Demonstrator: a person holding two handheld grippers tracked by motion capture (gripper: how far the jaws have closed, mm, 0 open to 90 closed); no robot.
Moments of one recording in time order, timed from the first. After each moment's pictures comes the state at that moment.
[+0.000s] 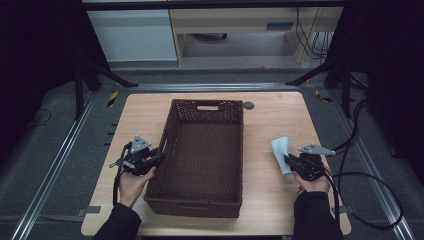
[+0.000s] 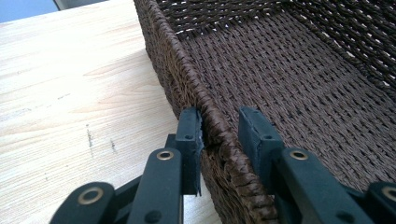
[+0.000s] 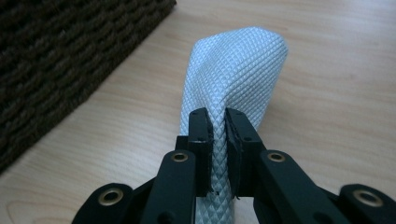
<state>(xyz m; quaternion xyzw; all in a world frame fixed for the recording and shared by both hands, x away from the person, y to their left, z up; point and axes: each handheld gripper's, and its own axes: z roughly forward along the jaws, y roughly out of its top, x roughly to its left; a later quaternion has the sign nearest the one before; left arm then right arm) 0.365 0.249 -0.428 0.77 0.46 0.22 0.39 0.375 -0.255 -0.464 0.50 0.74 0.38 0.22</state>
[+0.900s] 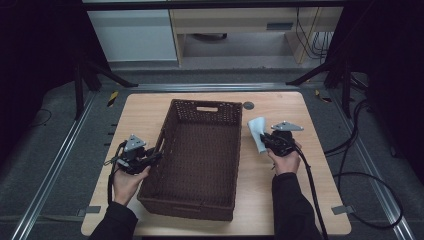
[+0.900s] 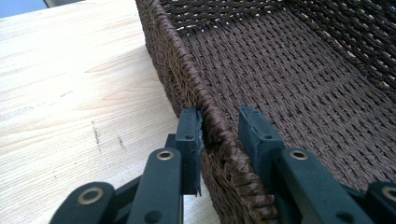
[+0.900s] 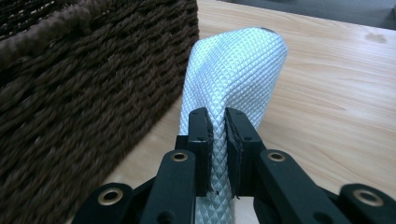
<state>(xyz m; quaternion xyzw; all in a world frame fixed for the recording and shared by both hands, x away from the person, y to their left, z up) 0.370 0.265 -0.429 0.78 0.45 0.20 0.39 0.448 -0.188 -0.460 0.48 0.74 0.41 0.23</state>
